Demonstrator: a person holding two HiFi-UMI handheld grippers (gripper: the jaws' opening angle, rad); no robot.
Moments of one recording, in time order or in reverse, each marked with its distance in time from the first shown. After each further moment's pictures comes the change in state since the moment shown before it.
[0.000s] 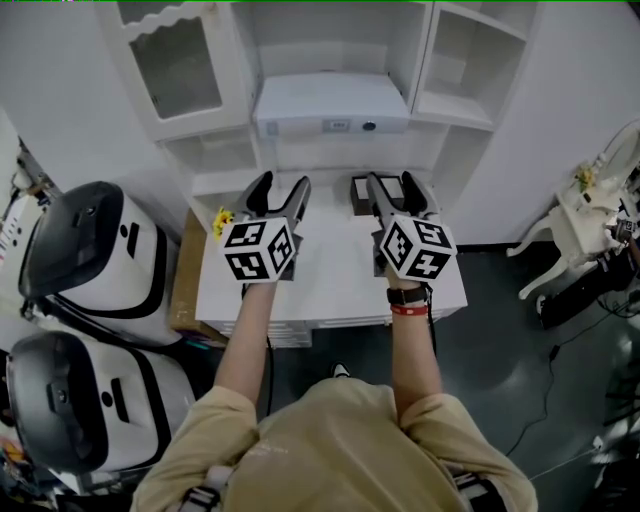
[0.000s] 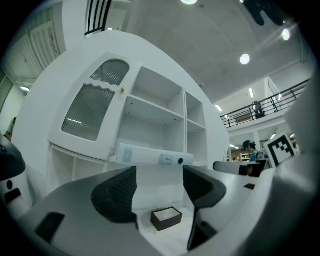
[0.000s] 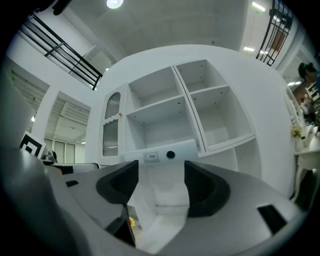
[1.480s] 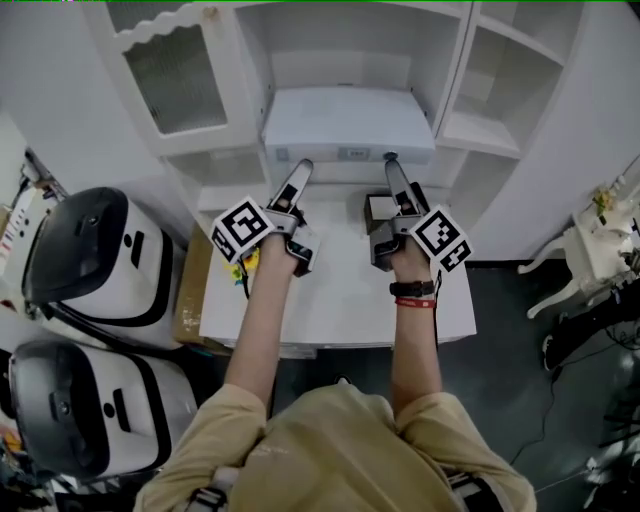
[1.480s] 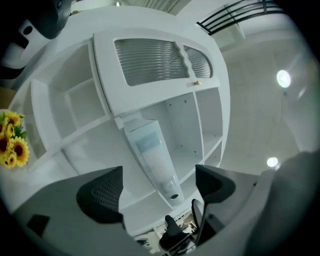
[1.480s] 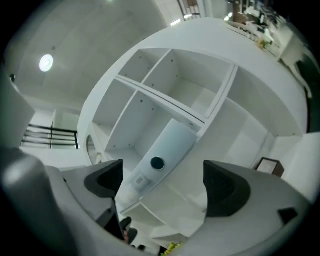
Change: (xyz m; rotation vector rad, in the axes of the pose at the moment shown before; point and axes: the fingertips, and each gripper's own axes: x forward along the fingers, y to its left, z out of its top) left arm 0.094 0.052 -0.001 -0.909 -0.087 -0.180; right arm 0.104 -0.056 -0.003 0.701 -0.124 0.099
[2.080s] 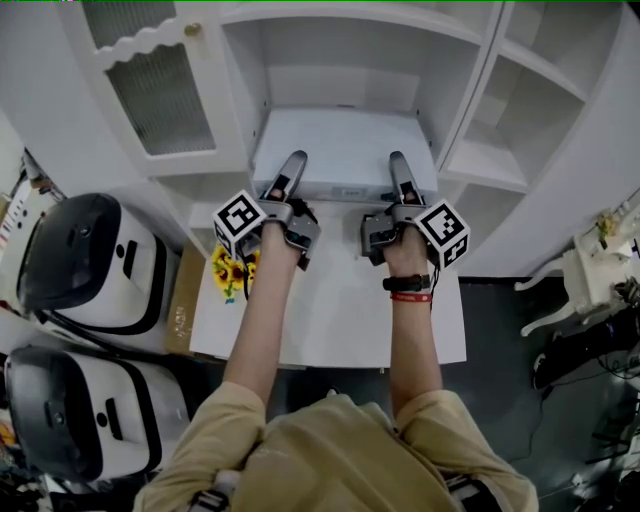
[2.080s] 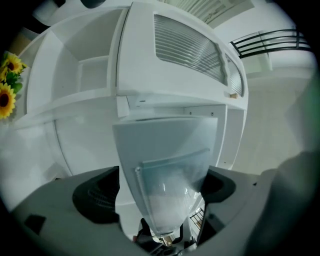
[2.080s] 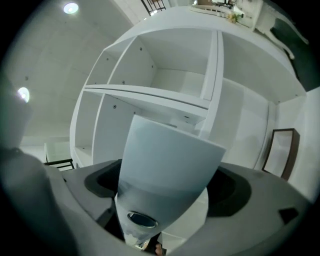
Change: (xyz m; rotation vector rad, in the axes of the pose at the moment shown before) left arm 0.085 0.030 0.029 -0.338 -0.071 -0.011; right arm 0.094 -0.024 0.024 0.303 0.004 -0.021
